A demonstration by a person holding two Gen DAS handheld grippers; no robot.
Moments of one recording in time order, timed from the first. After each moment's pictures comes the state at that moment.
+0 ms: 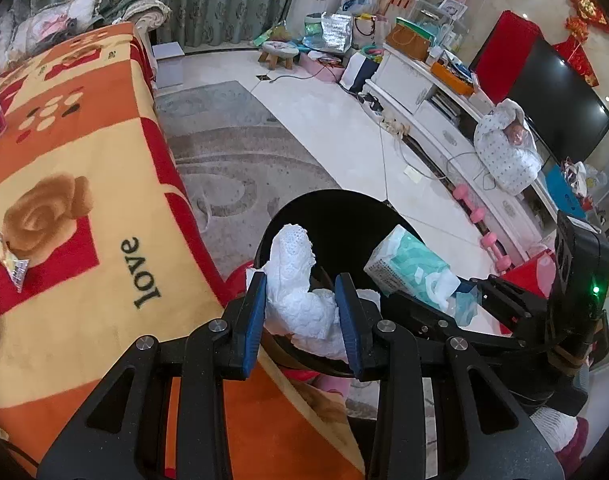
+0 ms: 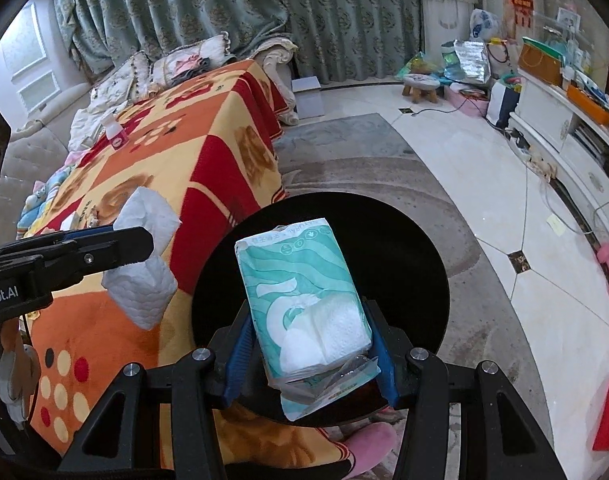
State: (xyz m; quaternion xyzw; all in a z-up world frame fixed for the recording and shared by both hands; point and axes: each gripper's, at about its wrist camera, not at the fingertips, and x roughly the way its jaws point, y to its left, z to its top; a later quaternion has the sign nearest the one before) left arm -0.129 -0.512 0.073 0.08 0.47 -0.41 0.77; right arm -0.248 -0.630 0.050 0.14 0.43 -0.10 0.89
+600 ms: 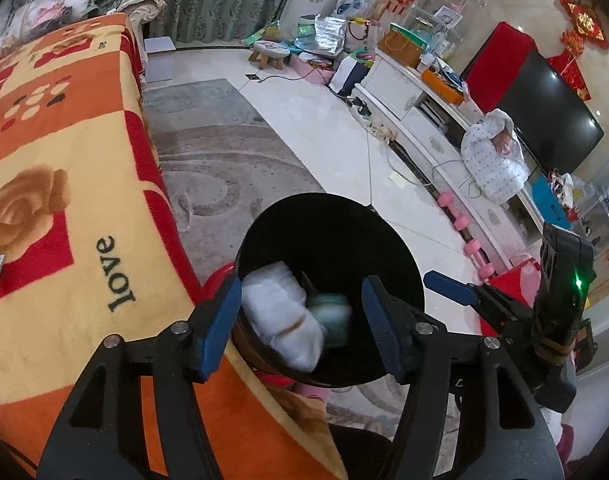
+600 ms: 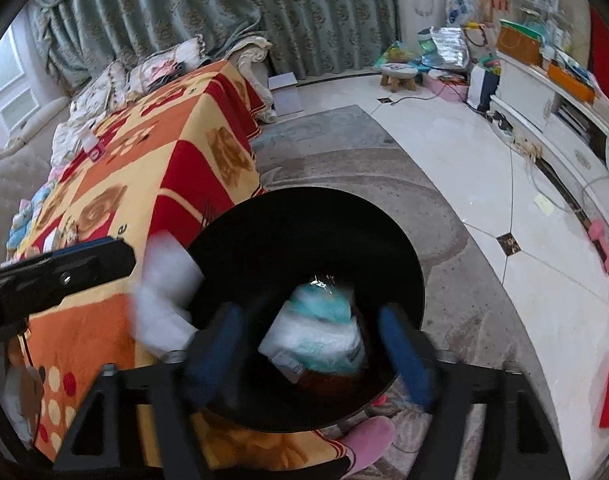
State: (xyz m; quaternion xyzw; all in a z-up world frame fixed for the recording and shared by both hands) left arm -0.127 -0.513 0.069 0.05 0.48 -0.43 0.76; right arm -0.252 -0.650 0.044 0.17 0.43 -0.13 0.87
